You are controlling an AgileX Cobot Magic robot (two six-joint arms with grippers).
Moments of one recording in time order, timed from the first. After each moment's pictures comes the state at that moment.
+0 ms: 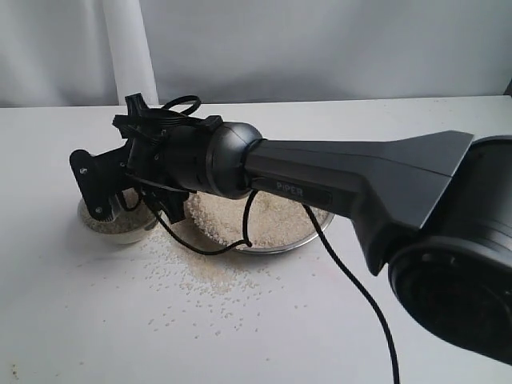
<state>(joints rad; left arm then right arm) 0.04 0.00 0.00 0.02 0.27 -0.25 0.92 2.34 -1.92 -0.75 0.56 -0.60</state>
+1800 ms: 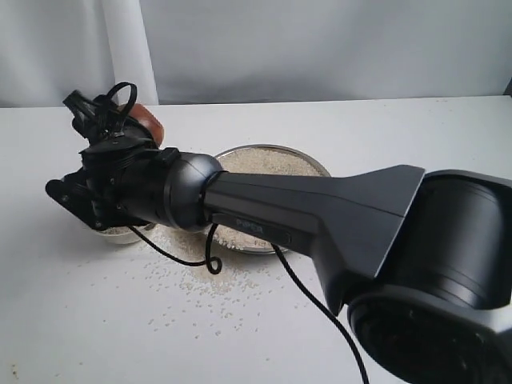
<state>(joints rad) 0.04 0.00 0.00 0.02 0.27 -0.25 1.00 2.41 -2.01 -1.26 0.63 -0.62</state>
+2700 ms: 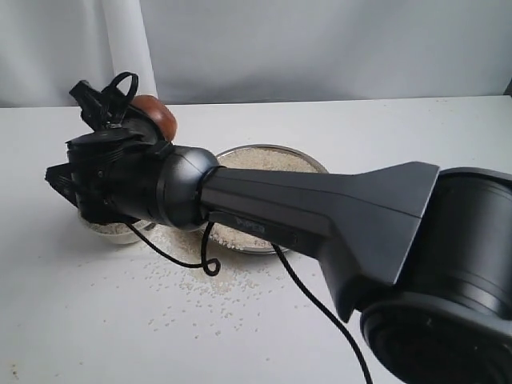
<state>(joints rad) 0.04 0.00 0.00 0.02 0.27 -0.25 1.02 2.38 -2.01 -1.21 0.79 -0.65</state>
